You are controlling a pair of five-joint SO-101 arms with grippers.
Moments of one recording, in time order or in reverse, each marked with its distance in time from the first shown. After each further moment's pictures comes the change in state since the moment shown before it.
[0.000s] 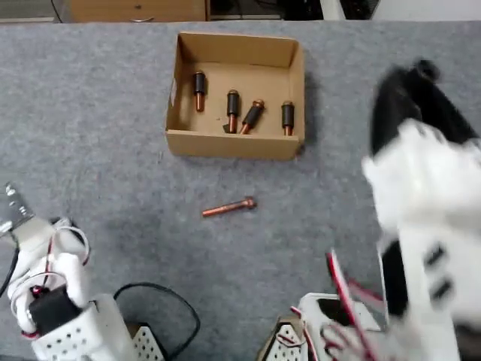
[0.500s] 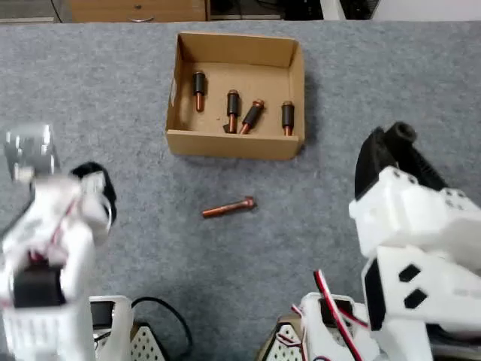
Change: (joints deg) left arm 21.5 32.3 -34.5 1.5 0.2; right arm 1.2 -19.3 34.6 0.0 0.0
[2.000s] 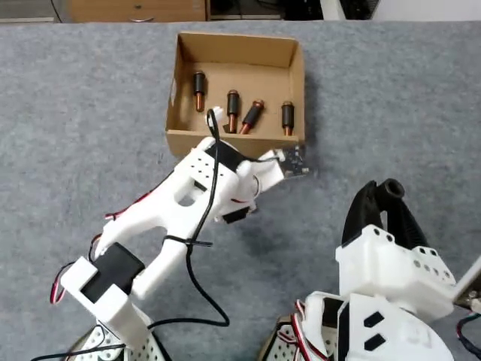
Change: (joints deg) left arm 40.4 68.5 -25.1 2.5 -41.5; right arm 6.2 -30.9 39.9 -11.3 0.0
